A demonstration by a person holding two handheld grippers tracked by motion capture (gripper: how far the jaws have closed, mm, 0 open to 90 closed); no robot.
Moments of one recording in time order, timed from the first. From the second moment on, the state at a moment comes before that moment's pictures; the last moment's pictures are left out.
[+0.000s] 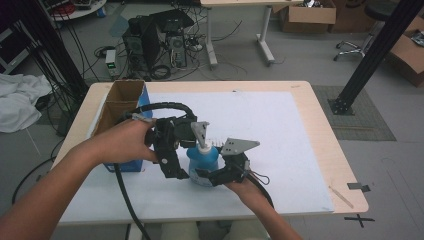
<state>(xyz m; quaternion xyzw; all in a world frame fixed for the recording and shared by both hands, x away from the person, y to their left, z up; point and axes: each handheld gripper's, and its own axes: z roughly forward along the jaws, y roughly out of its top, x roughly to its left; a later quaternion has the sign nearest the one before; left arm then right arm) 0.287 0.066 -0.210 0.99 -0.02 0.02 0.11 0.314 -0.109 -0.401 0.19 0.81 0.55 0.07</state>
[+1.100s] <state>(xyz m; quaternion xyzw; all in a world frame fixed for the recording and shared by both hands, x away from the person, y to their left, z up) 0.286 0.066 -0.211 0.99 -0.02 0.02 0.11 0.313 -0.110 -0.402 0.19 0.80 0.56 0.07</state>
